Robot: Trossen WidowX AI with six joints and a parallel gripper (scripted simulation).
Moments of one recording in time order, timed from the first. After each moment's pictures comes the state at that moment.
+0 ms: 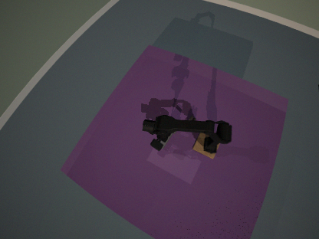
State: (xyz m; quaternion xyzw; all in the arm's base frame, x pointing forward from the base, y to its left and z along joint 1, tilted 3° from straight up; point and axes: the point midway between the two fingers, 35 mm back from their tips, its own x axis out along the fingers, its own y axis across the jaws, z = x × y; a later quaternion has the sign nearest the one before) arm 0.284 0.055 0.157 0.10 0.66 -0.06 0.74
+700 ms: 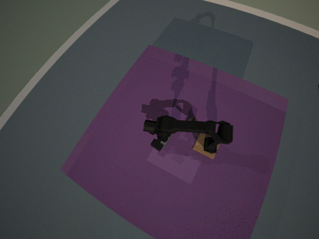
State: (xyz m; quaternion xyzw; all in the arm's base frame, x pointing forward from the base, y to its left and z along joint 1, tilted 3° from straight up) arm 0.284 0.055 0.152 0.10 0.66 -0.06 0.75
